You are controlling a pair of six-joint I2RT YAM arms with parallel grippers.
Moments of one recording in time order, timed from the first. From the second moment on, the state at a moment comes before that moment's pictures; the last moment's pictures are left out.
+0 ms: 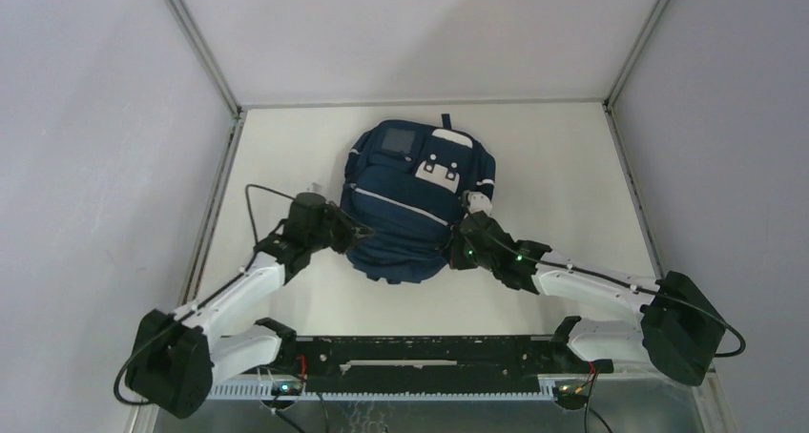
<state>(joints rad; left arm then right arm) -0.46 1.11 0.57 -0.14 0.18 -1.17 0.88 1.20 0.63 -0.17 0.16 0.69</state>
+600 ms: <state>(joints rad) -0.34 1.04 0.71 -0.40 0.18 -0.82 0.86 1.17 0.63 -0.16 0.18 0.68</state>
